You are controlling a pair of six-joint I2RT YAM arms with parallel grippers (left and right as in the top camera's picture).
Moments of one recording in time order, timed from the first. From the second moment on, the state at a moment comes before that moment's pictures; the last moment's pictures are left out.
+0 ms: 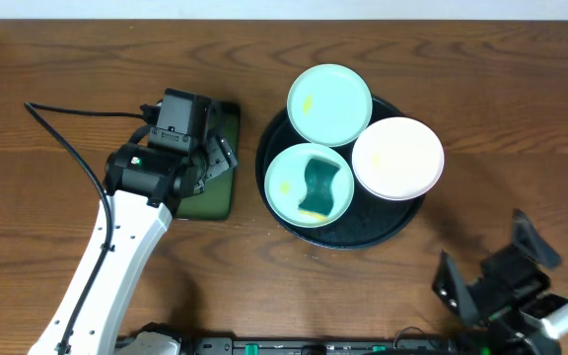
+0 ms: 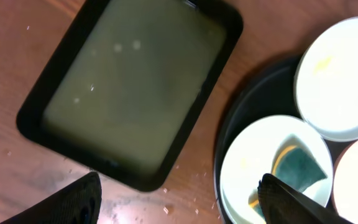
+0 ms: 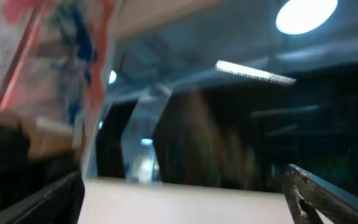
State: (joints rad) left arm -0.27 1.33 1.26 -1.01 -0.14 -0.70; right arm -0.05 0.01 0.08 0.86 -0.44 0.42
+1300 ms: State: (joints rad) left arm -0.27 1.33 1.26 -1.02 -0.13 -0.70; right arm 0.50 1.66 1.42 -1.08 0.10 0.68
